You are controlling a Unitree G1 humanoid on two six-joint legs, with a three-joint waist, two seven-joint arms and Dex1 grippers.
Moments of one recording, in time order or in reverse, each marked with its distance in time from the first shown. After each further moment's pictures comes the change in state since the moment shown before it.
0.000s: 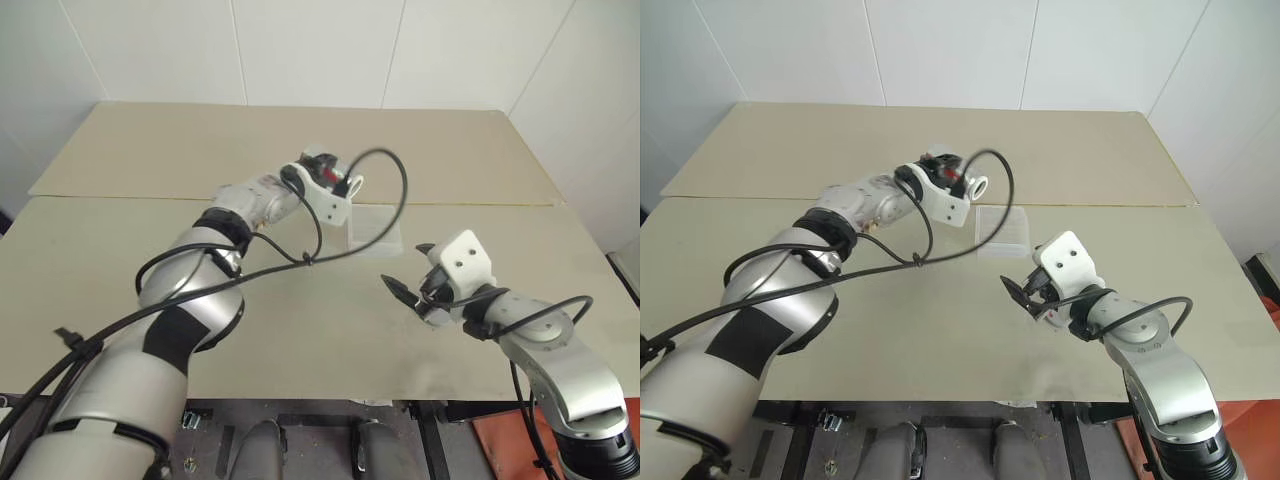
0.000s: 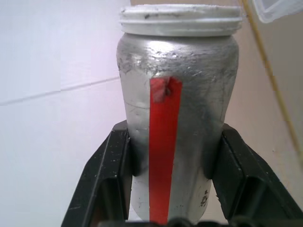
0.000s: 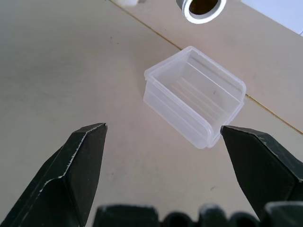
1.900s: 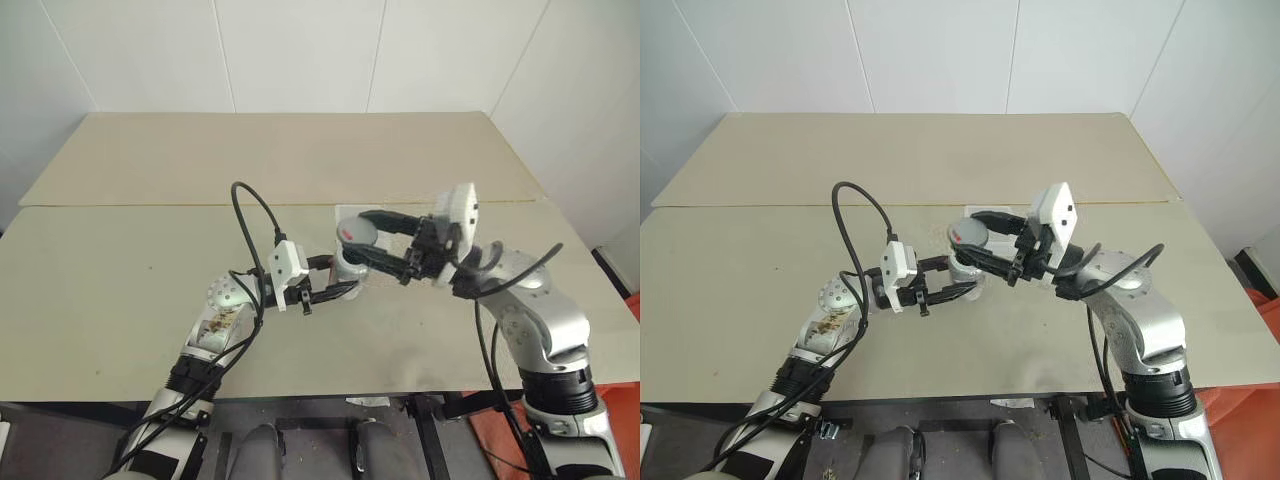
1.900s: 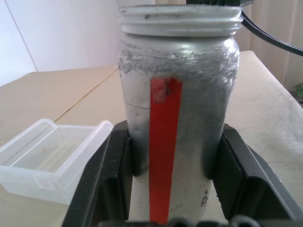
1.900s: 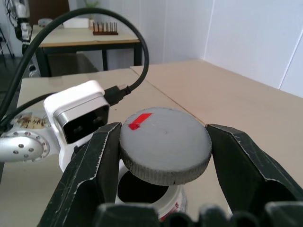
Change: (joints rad) left arm 0.987 0.036 0.725 -1.159 -1.265 0.302 -1.251; right arm -0.284 0.128 -0.061 0.327 0.353 -0.270 0.360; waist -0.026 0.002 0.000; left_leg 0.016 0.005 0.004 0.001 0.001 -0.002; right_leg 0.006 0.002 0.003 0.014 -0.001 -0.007
